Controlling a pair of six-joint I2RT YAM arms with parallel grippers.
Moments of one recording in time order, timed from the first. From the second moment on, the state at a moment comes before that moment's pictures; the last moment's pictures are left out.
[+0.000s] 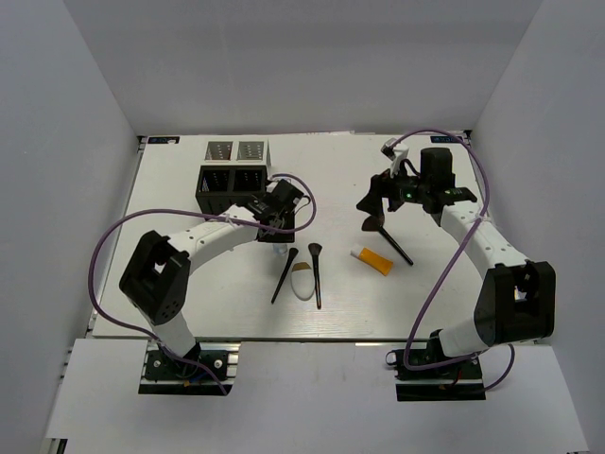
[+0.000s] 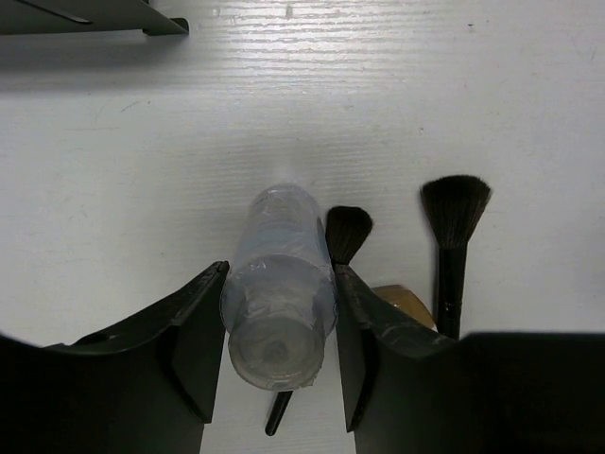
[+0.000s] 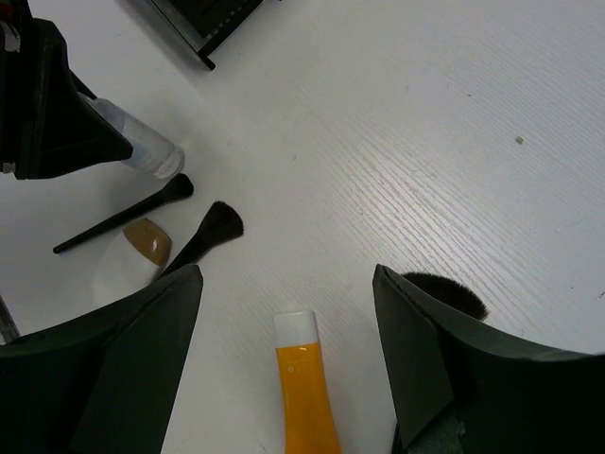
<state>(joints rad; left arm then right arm) -0.70 1.70 1.24 -0.61 -0.31 -0.57 0.19 1.45 1.09 -0.27 -0.73 -0.17</state>
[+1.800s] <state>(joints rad) -0.35 2.08 2.02 -0.56 -0.42 -0.39 0.18 1.45 1.03 -0.27 -0.76 -0.22</state>
